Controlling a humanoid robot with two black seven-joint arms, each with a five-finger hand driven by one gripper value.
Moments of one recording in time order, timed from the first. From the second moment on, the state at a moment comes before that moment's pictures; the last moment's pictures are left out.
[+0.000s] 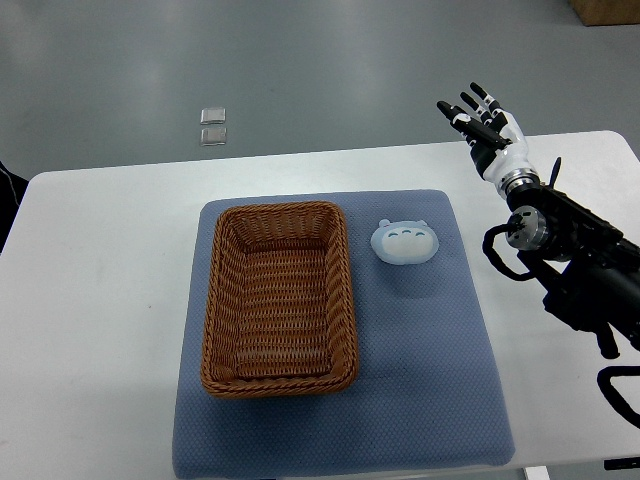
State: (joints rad) left arm -0.03 0.00 -0.10 -0.17 0.06 -0.04 0.11; right arm 0.79 -0.15 0.83 0.62 -0.21 -0.08 0.35
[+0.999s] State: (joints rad) left arm -0.03 0.00 -0.10 -0.17 0.06 -0.04 0.11; right arm 1.27 -0.58 -0.03 1.10 -0.93 0.11 0.20
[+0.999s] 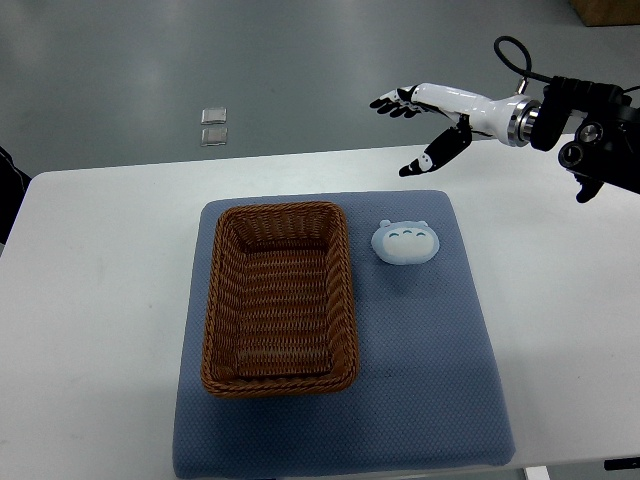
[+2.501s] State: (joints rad) left arm -0.03 0.00 -0.10 -0.17 0.06 -0.04 0.11; right arm 1.21 -0.44 -0.19 1.01 -1.09 0.19 0.13
